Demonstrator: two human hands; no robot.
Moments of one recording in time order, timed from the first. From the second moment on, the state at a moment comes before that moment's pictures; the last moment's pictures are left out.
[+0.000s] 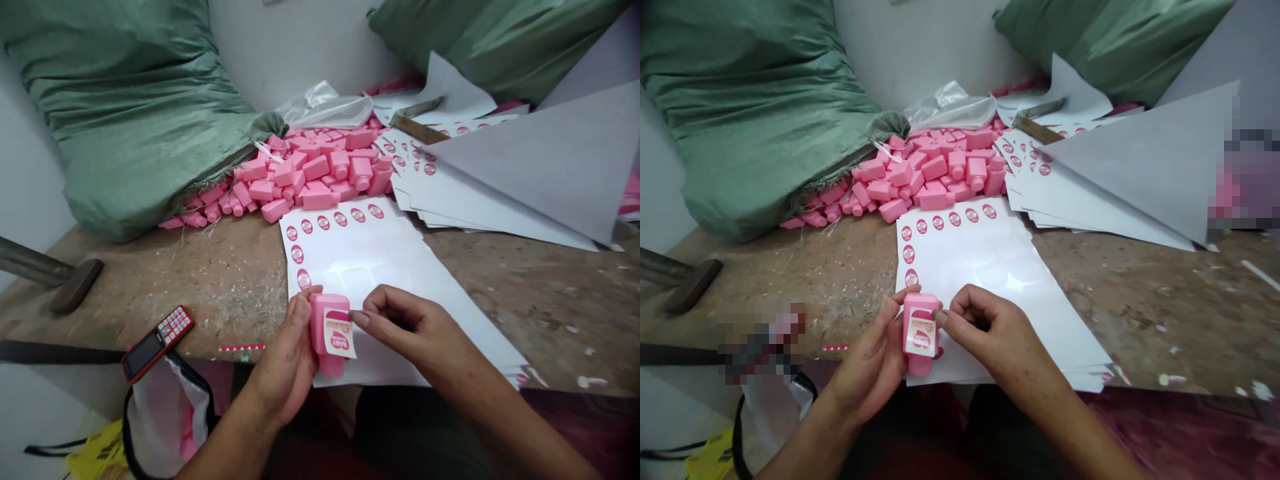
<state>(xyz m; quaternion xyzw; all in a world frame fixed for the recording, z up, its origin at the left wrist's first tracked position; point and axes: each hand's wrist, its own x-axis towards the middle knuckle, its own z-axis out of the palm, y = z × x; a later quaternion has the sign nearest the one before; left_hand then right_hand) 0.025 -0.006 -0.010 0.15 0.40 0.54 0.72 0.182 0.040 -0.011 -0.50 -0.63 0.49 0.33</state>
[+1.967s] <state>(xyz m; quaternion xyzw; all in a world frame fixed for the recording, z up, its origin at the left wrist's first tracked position) -0.104 -0.121 -0.001 0.62 0.72 0.18 0.27 0.239 0.032 -0.052 -0.58 -0.70 0.28 0.30</state>
